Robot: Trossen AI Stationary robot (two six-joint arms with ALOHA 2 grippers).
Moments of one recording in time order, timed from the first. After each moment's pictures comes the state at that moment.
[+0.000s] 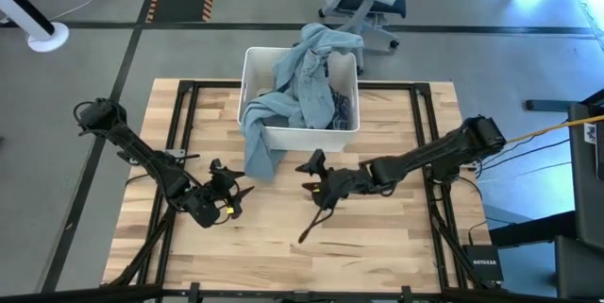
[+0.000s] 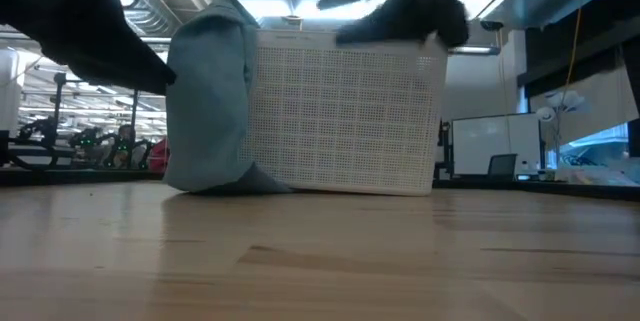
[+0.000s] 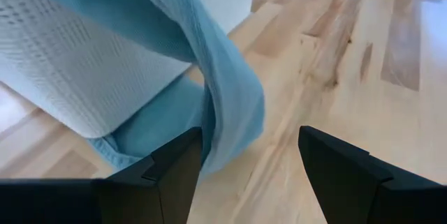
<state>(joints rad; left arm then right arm) -0.69 1.22 0.51 -0.18 -1.02 -0.84 0.30 1.62 1.06 -0.01 0.44 -0.82</state>
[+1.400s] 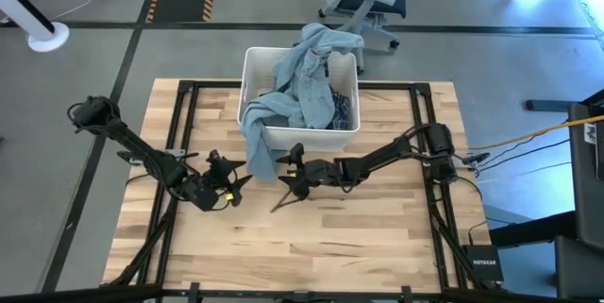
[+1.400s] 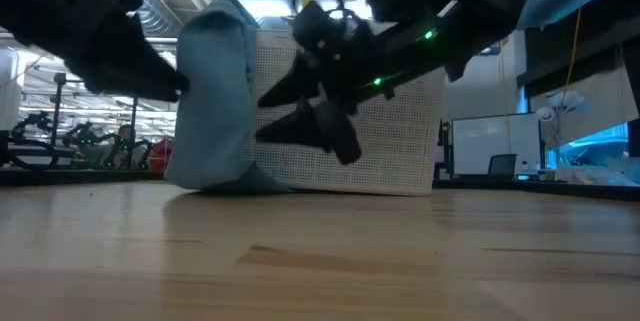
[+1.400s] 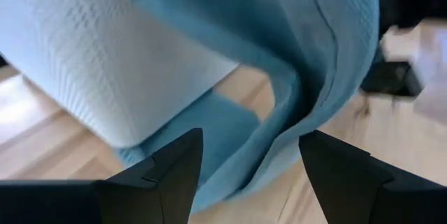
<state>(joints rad) -0.59 1.10 0.38 -0.03 -1.01 -0.77 0.13 2.02 1.03 0.59 0.33 -0.74</state>
